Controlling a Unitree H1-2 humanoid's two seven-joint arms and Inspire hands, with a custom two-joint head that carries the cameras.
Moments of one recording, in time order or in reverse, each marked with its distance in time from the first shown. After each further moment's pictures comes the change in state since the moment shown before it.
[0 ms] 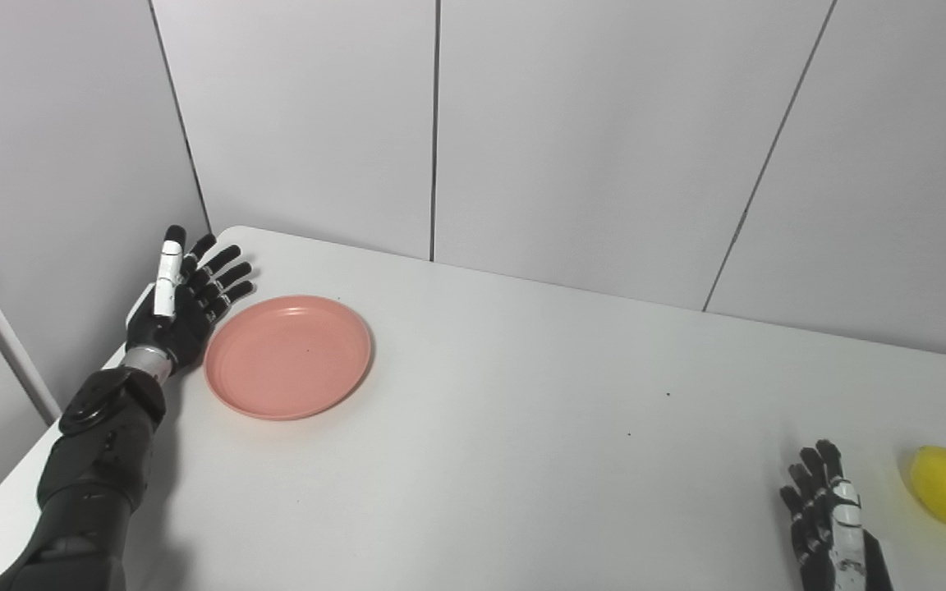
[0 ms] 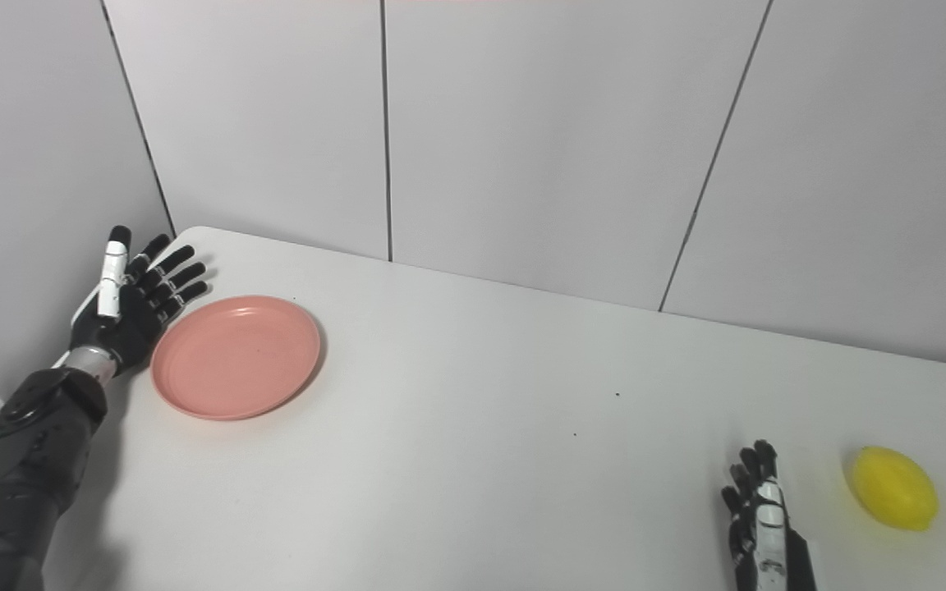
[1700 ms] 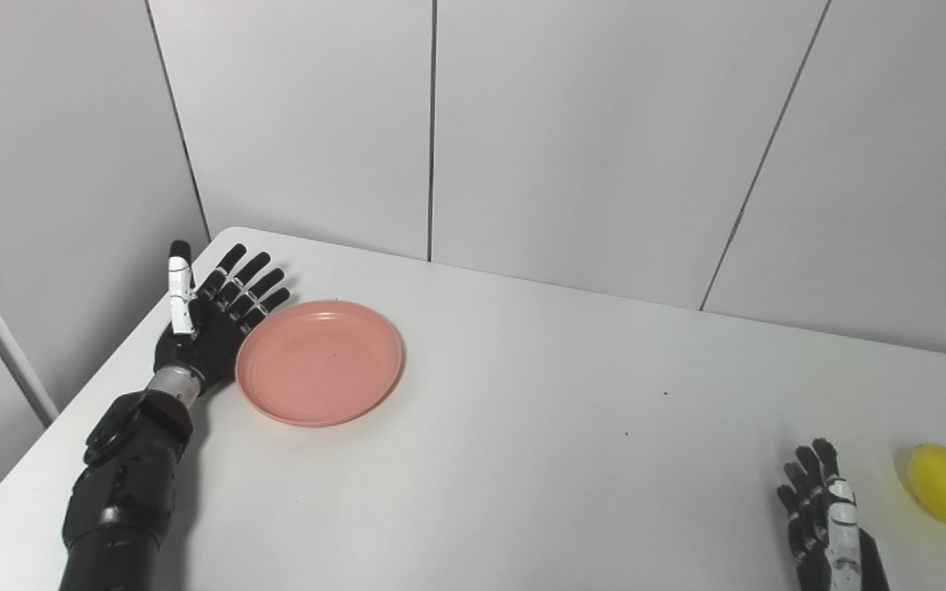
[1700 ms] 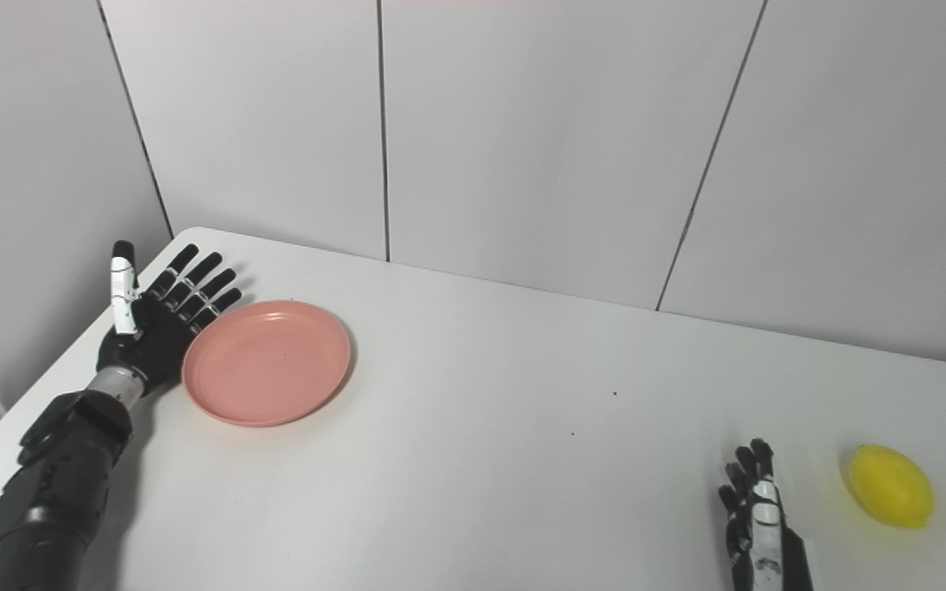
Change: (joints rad) left arm 0.132 -0.154 0.065 -0.370 -0.172 0.286 0.061; right arm -0.002 0.004 0.007 0.000 -0.007 0.000 -0.010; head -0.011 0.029
